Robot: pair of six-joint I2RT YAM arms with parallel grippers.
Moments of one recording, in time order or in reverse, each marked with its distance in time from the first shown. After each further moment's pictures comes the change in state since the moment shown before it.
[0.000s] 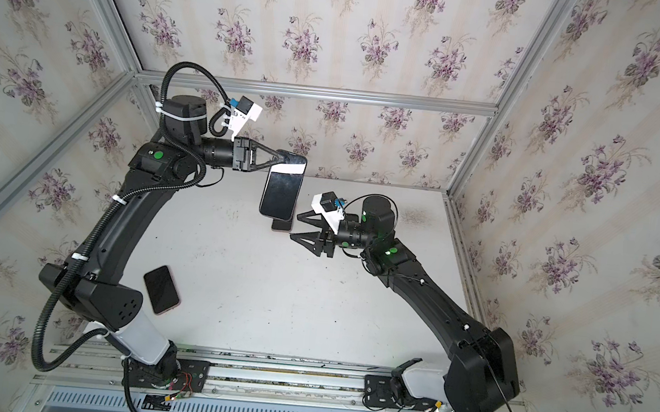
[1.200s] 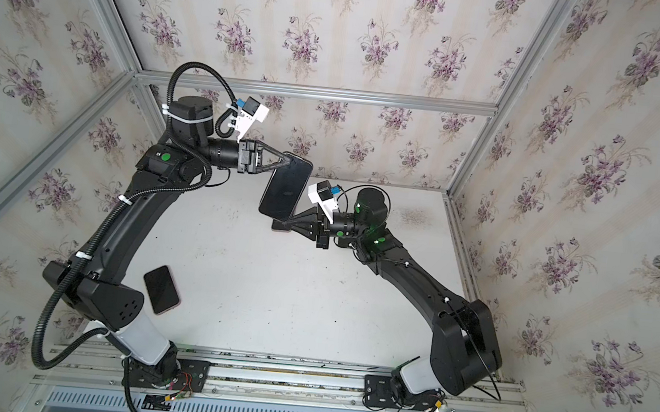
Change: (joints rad) left arm -0.034 0.005 -0.017 0.068 0.016 0.018; right arm 0.000 0.140 0.058 0.235 -0.185 0.221
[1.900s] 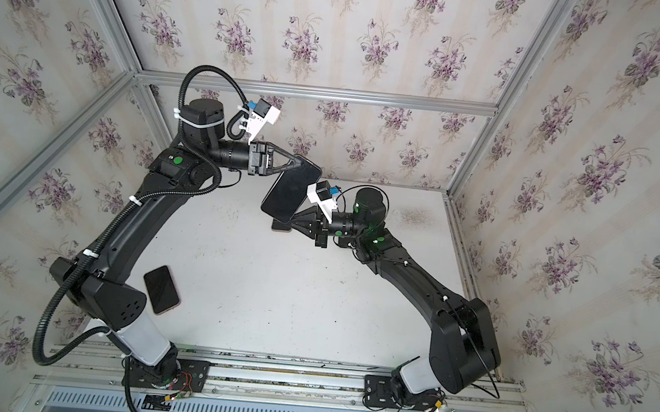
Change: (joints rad) left arm -0.068 0.020 -0.020 0.112 -0.014 -0.069; right arm 0.000 0.002 -0.003 -0.018 0.071 -0.060
